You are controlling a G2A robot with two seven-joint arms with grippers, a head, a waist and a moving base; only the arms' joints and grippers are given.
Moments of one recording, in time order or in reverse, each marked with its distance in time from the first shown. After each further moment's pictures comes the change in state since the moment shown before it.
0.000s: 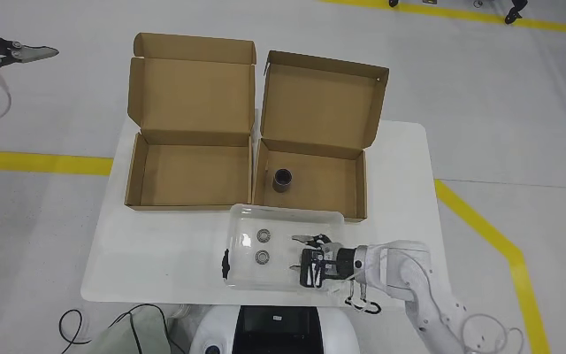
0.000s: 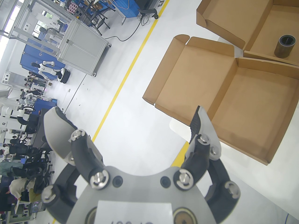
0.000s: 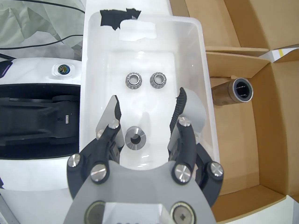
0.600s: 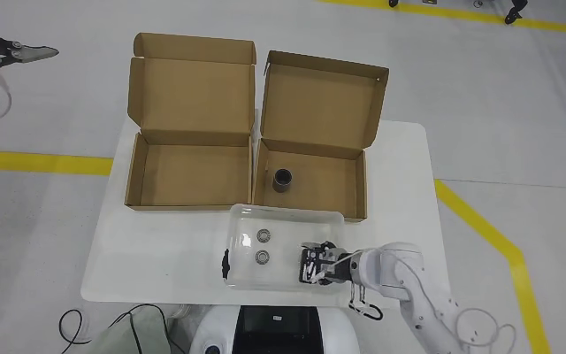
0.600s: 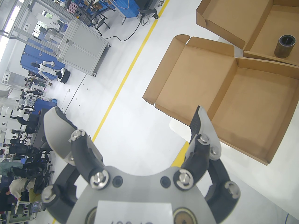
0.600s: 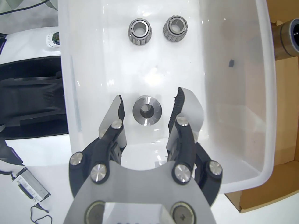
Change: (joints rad) left arm 0.000 0.000 0.000 0.000 0.000 0.000 0.000; right arm 0.032 0.008 -0.058 0.070 0.086 0.055 0.248
